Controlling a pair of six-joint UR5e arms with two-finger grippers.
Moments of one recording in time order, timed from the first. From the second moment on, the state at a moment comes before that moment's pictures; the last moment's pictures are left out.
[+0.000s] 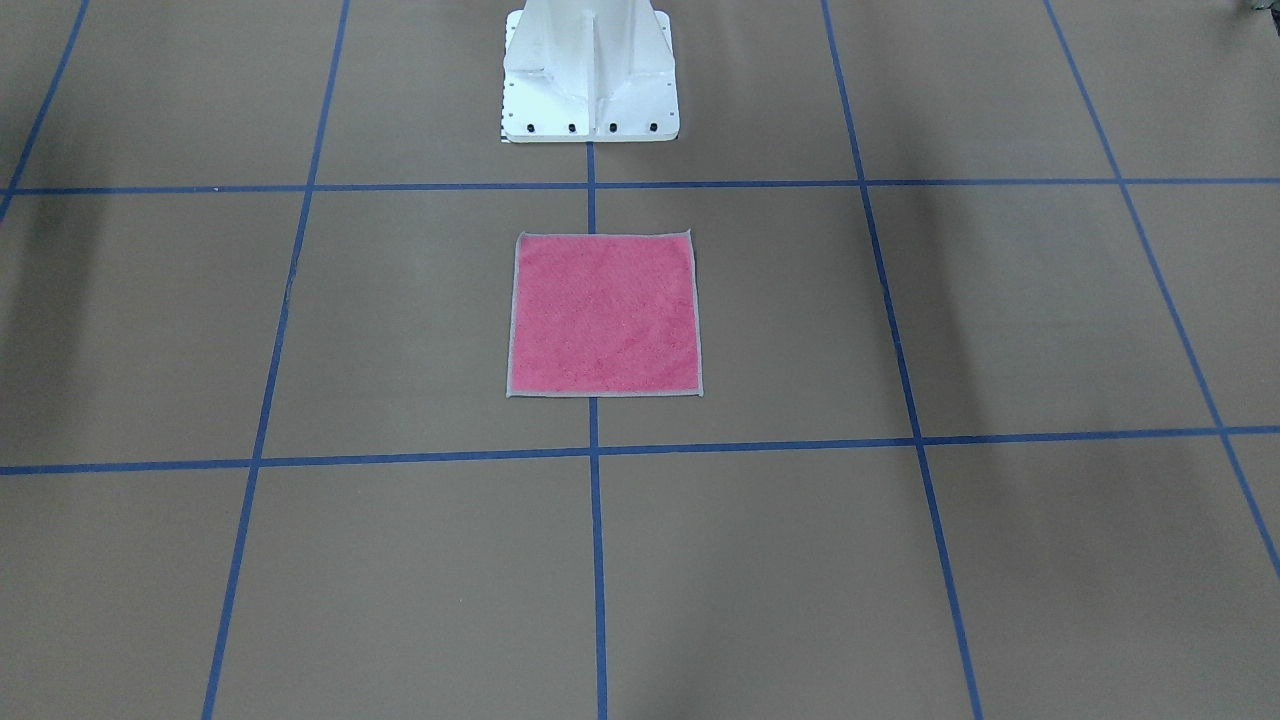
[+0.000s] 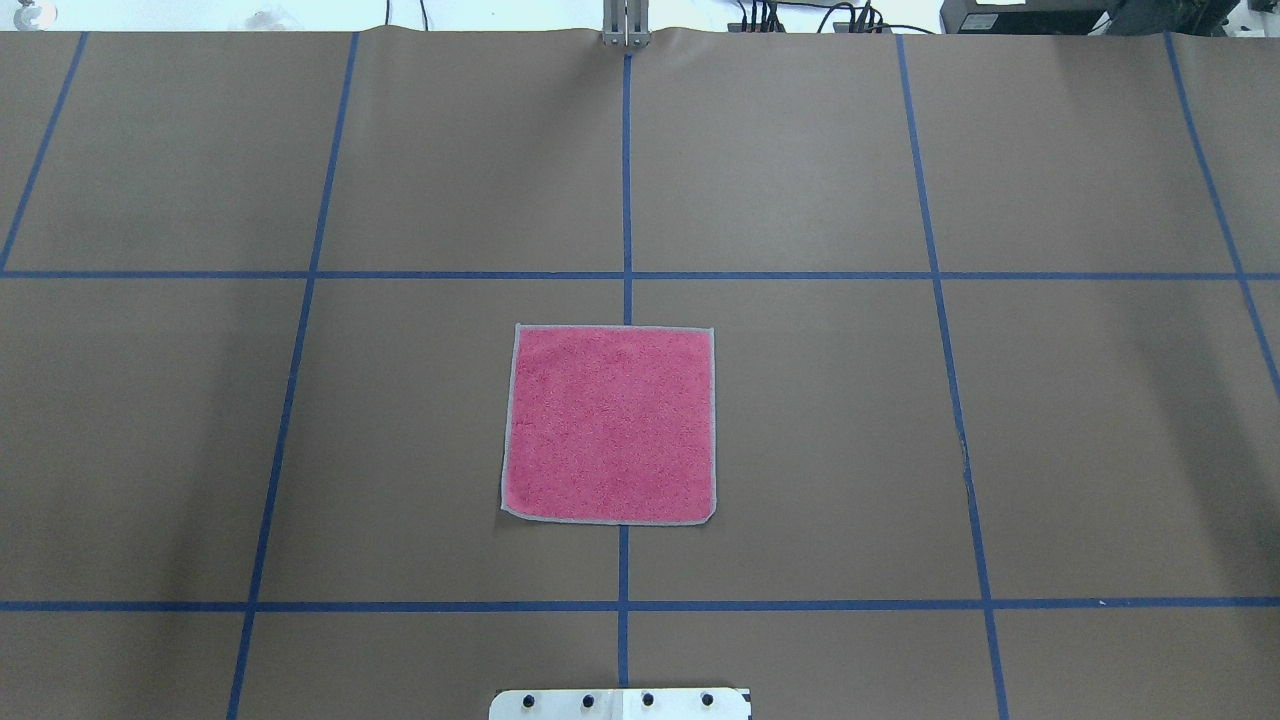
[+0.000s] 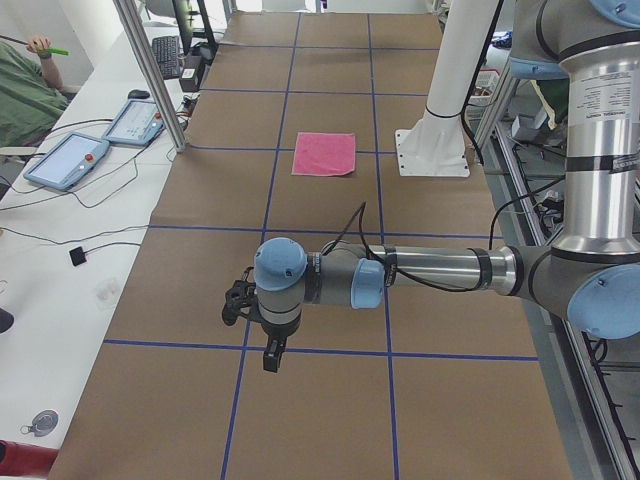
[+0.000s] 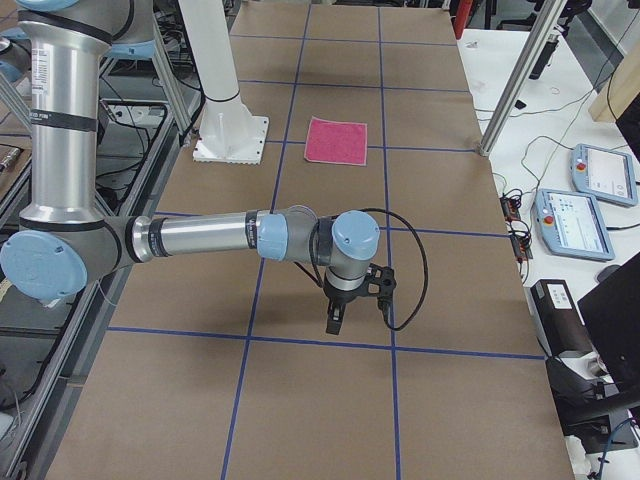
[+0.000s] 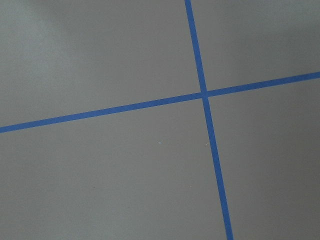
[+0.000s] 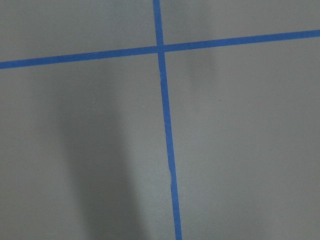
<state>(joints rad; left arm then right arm) -1.64 -1.50 -1.67 -1.62 -2.31 0.16 1.55 -1.67 1.80 -1.77 2.34 0.08</state>
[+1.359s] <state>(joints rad) -1.54 -1.63 -1.68 -1.63 -2.31 0.09 1.51 -1.50 1.78 -1.78 2.33 0.18</state>
